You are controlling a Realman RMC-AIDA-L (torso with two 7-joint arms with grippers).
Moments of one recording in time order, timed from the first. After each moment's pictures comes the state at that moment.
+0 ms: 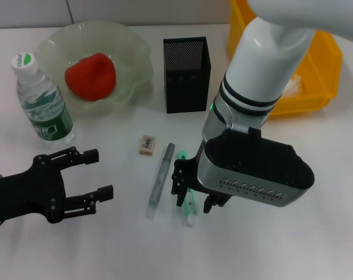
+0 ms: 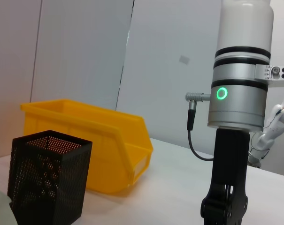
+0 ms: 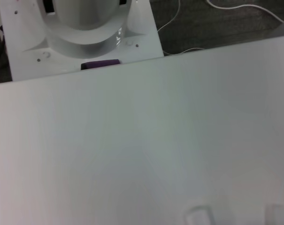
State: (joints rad) left arm -0.36 -2.03 0.50 0.50 2.08 1.79 -1.02; right arm 1.08 2.09 -1.90 -0.85 -2.21 -1.43 0.90
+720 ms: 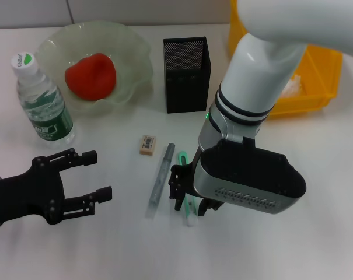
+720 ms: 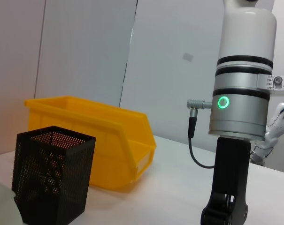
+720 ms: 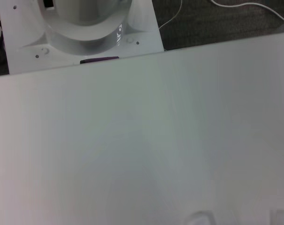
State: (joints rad) left arm -0.35 -2.03 0.50 0.50 2.08 1.78 -1.02; right arm 1.09 2.09 -1.97 -0.80 -2.15 -1.35 0.89
